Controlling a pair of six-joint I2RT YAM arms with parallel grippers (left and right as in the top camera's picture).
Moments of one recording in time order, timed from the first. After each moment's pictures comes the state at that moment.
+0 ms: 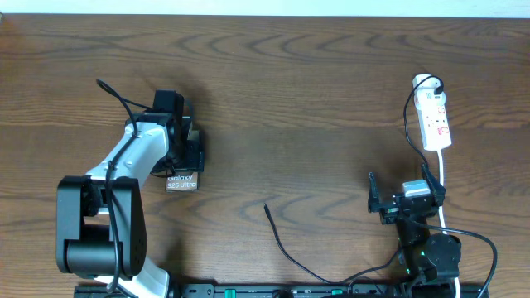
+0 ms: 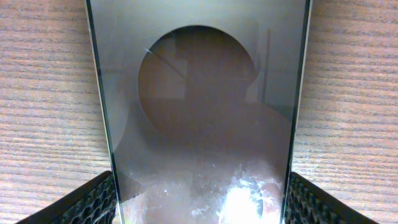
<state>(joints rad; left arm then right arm) -0.06 1.77 1.04 -0.77 0.00 -0.07 0.09 0.01 0.01 -0.07 -0.03 -0.19</state>
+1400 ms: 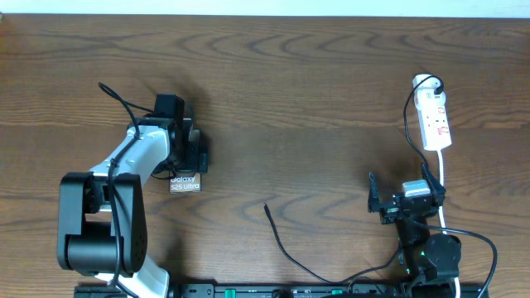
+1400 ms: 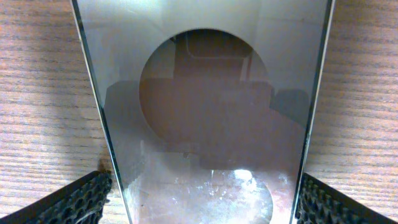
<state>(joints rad) -0.06 1.78 1.00 -0.70 0.00 -0.07 0.09 0.01 0.01 -0.07 -0.03 -0.19</state>
